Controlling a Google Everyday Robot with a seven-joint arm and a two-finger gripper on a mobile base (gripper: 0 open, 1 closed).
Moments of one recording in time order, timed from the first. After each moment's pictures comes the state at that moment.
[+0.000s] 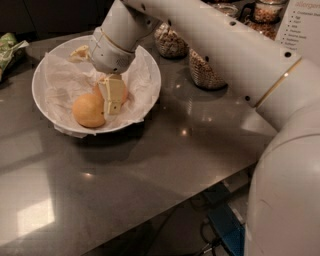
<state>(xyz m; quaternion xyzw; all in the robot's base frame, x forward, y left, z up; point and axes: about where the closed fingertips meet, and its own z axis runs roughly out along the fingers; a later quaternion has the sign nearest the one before) 0.566 0.158 0.908 -0.86 0.40 0.18 0.27</state>
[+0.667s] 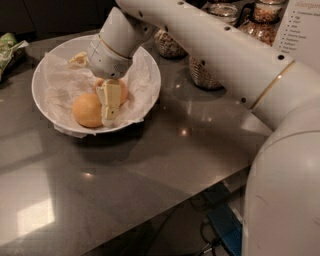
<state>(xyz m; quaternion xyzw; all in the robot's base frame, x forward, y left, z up) 0.560 0.164 0.896 -0.85 0.41 0.20 0.27</state>
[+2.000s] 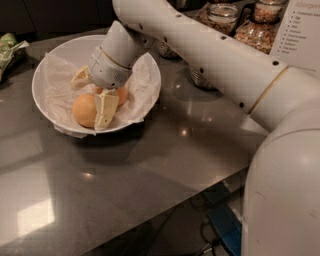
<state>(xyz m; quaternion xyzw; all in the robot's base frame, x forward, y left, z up) 0.553 0.168 0.874 -0.85 0.41 0.22 0.26</state>
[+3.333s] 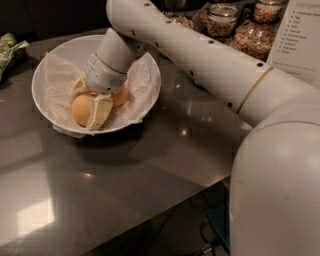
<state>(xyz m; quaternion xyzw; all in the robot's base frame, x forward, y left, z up) 0.550 0.180 0.854 -0.85 0.41 0.24 0.23</state>
